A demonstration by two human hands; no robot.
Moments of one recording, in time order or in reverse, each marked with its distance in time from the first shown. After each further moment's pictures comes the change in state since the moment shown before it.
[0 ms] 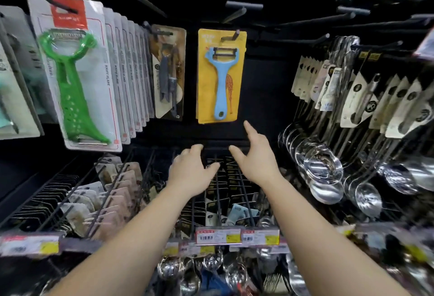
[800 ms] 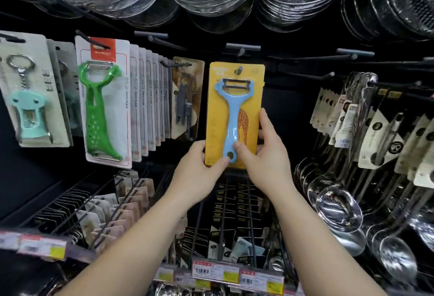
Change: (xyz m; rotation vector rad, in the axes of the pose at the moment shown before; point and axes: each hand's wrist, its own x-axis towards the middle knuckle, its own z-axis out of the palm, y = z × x) left_hand -0.018 0.045 -0.044 -0.524 0.230 0.079; right_hand 0.016 -0.047 -0.040 0.267 0.083 -0.201
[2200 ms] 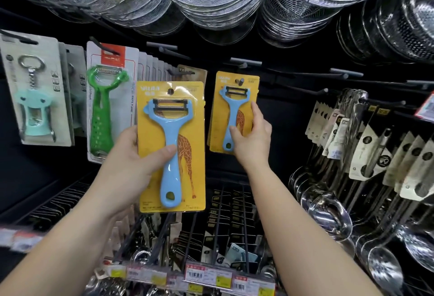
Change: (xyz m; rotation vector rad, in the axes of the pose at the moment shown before) left_hand -0.038 0.020 -0.094 -0.438 0.099 -0.045; right_hand 0.050 -0.014 0.026 0.095 0.122 0.090
